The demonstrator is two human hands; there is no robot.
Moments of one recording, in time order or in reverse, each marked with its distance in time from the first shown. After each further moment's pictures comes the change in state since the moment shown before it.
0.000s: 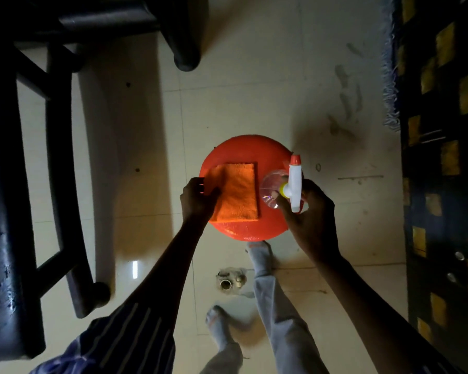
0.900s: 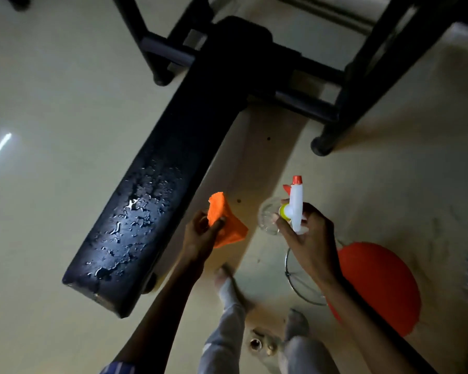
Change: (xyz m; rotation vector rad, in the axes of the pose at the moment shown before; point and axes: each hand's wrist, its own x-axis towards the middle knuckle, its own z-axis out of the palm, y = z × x) left_hand -0.009 -0.141 -0.390 -0.808 0.206 -0.115; right_hand -0.024 -0.379 0.209 0.043 -0.357 -0.338
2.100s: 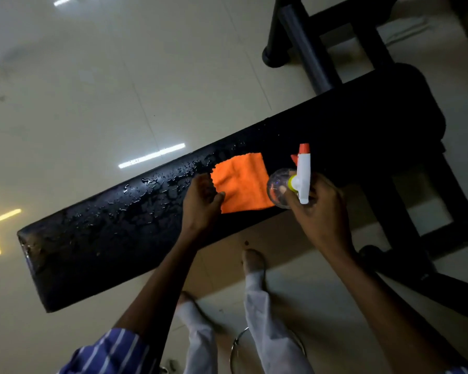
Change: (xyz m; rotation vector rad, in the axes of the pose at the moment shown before) left_hand 0.292 0.083 -0.041 -0.052 0.571 -0.093; right_hand 0.394 -0.081 0.211 -0.119 -0.553 -0.442
